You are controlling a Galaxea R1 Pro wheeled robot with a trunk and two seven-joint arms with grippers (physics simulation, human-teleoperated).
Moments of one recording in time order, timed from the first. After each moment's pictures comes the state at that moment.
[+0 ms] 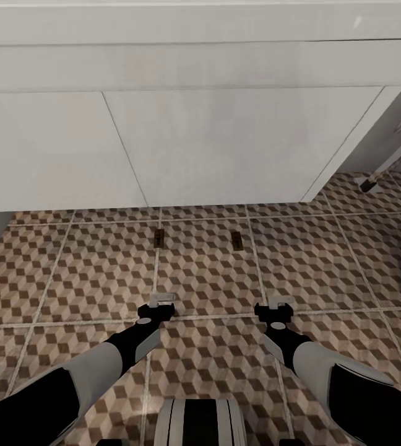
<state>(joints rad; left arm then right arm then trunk) -0.93 -0.08 -1.02 -0.23 0.98 -0.10 0.30 -0.96 0.04 1.29 -0.03 -1.17 -0.23 -0.36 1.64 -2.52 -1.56</state>
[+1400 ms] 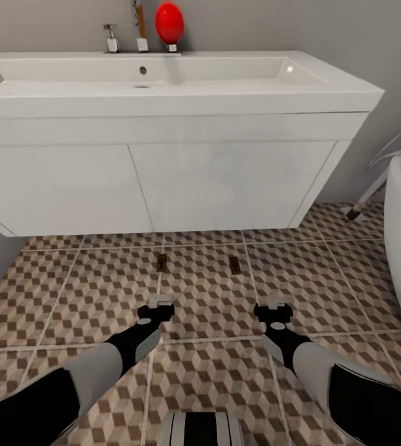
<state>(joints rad) -0.93 -0.08 -1.01 -0.22 0.99 -0.10 0.31 -0.96 0.04 1.29 -0.03 -1.17 -0.23 -0.36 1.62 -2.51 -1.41</state>
